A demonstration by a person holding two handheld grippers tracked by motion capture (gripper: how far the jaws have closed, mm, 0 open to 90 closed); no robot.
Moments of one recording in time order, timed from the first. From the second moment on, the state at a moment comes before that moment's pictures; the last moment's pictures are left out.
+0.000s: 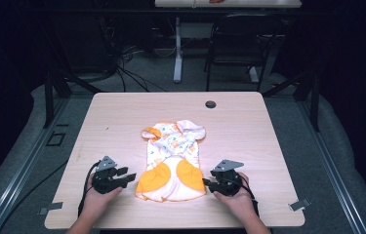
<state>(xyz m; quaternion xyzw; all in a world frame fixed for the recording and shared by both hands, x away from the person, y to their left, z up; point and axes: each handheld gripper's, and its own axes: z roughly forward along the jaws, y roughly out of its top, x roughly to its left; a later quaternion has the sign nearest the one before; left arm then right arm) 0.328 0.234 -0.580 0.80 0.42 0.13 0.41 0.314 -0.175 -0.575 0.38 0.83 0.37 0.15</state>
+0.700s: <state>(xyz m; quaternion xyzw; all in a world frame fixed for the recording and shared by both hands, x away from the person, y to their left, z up) 0.345 0.201 -0.567 0.82 0.39 0.12 0.40 0.331 -0.154 -0.559 0.38 0.84 0.37 0.15</state>
